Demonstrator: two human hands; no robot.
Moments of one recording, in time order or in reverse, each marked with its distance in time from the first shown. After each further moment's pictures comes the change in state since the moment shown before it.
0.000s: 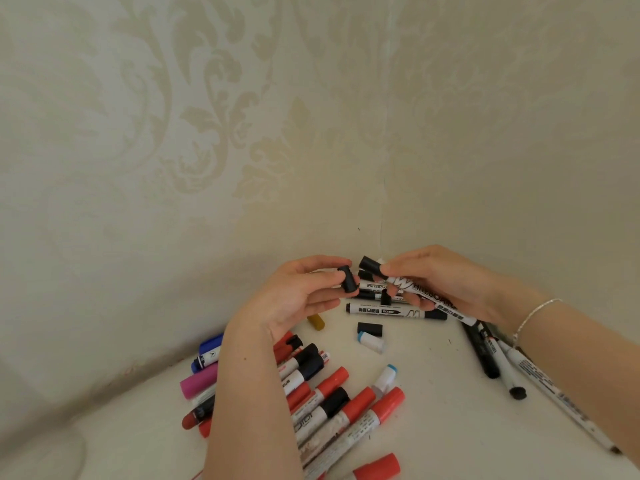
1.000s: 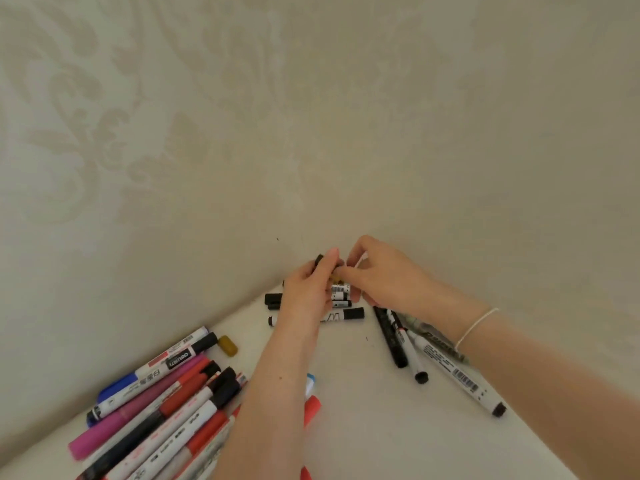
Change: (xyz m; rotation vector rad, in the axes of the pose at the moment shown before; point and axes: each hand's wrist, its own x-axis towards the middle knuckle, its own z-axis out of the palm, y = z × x) left_hand 0.048 -0.019 0.119 -0.088 0.169 0.067; right_hand -0.035 0.005 -0.023 -0.337 0.385 -0.063
